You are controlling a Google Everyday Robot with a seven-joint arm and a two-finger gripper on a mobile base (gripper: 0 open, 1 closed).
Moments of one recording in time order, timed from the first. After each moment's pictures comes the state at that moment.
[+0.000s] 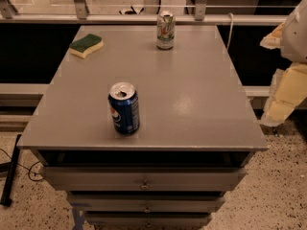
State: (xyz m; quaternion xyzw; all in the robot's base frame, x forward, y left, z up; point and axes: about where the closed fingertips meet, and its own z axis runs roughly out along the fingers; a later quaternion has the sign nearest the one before) arm 0.438 -0.217 0.976 -0.60 0.78 -0.03 0.16
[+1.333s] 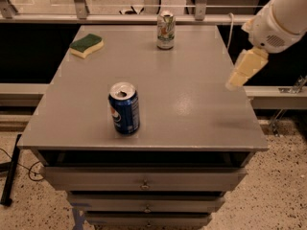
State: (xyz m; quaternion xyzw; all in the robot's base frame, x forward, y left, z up) arm 0.572 -0.220 0.942 -0.56 0.79 -0.04 0.27
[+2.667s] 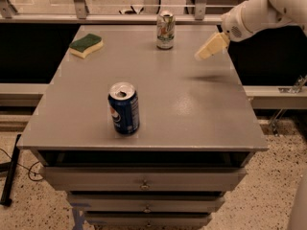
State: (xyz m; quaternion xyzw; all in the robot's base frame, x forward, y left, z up) arm 0.743 -0.191 0.909 -0.47 0.78 0.05 0.41
